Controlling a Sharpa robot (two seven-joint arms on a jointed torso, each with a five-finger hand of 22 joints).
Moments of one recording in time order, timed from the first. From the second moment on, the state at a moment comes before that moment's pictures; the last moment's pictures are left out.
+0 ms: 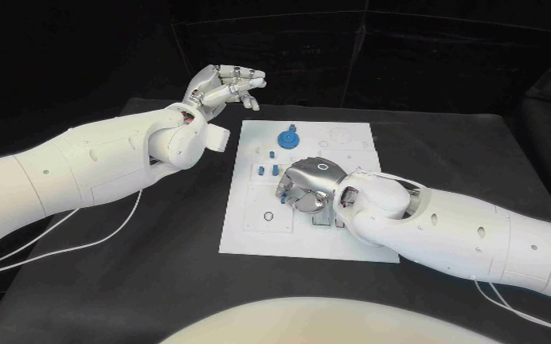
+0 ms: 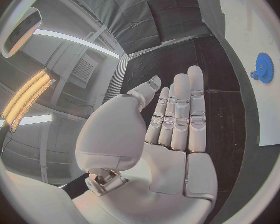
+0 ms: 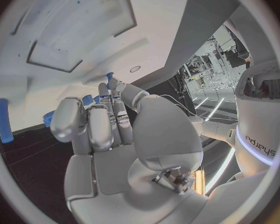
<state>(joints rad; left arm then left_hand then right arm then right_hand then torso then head) 1.18 -0.77 -0.03 1.32 -0.10 -0.20 0.52 1.26 -0.07 0.40 -0.08 0.05 1.01 0.18 0.16 0.07 1.06 0.11 0.25 0.07 1.18 0.02 0.89 0.45 0.18 1.17 0.13 0.54 0.60 1.00 -0.59 -0.04 1.55 -1.74 -0.26 -0.10 1.29 -0.01 0.55 -0.27 0.11 1.13 0.15 0.07 0.07 1.17 0.08 0.17 0.07 1.47 0.00 1.32 1.08 0.10 1.37 0.09 1.31 1.08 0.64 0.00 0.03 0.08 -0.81</state>
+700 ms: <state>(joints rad) 1.18 -0.77 -0.03 1.32 -0.10 -0.20 0.51 1.26 -0.07 0.40 -0.08 0.05 1.01 0.18 0.16 0.07 1.06 0.11 0.25 0.07 1.18 0.02 0.89 0.45 0.18 1.17 0.13 0.53 0.60 1.00 -0.58 -0.04 1.53 -1.75 -0.23 -0.12 1.25 -0.07 0.48 -0.22 0.13 1.07 0.16 0.07 0.07 1.05 0.10 0.12 0.06 1.47 0.01 1.31 1.03 0.10 1.34 0.11 1.28 1.03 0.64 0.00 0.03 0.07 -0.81</state>
